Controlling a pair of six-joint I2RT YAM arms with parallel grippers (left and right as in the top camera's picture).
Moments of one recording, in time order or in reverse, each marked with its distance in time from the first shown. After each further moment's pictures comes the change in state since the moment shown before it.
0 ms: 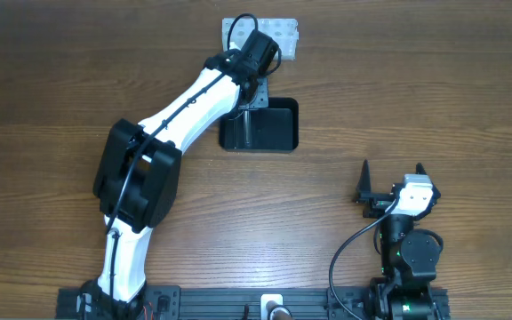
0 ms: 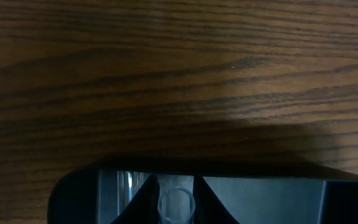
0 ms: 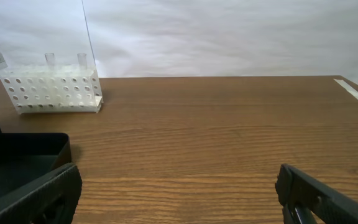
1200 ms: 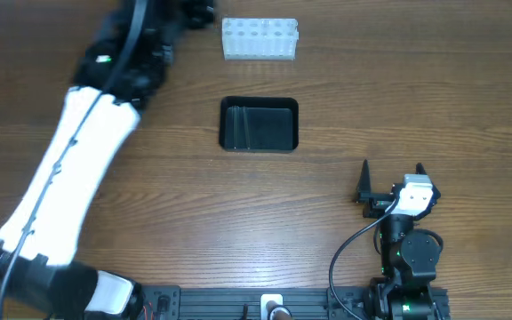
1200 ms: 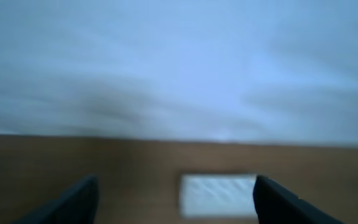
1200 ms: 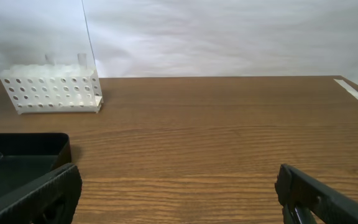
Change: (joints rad) left arm 0.198 -0.573 -0.024 0.304 -0.123 0.370; right arm 0.000 0.000 0.000 0.000 0.000 0.000
